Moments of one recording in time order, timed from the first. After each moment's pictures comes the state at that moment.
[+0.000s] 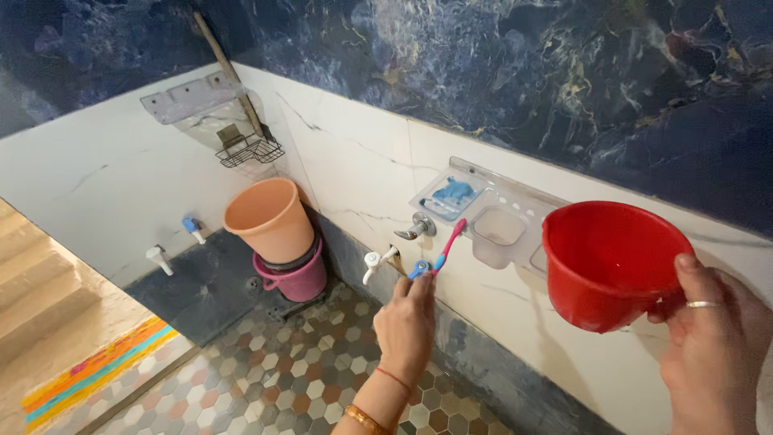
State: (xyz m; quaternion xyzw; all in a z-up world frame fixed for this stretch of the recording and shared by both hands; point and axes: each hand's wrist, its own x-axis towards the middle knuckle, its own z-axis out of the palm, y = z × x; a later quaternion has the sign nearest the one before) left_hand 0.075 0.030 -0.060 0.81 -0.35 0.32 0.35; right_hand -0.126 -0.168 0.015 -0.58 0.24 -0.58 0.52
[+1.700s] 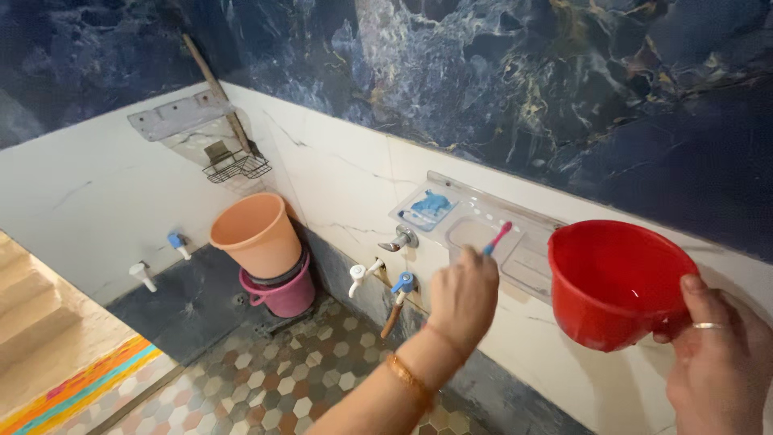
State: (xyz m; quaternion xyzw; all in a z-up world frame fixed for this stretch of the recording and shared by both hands) left_hand 0.043 -0.058 0.006 0.82 -0.49 0.23 0.18; right_hand -0.167 -0.196 0.006 -0.58 0.22 -0.59 0.52
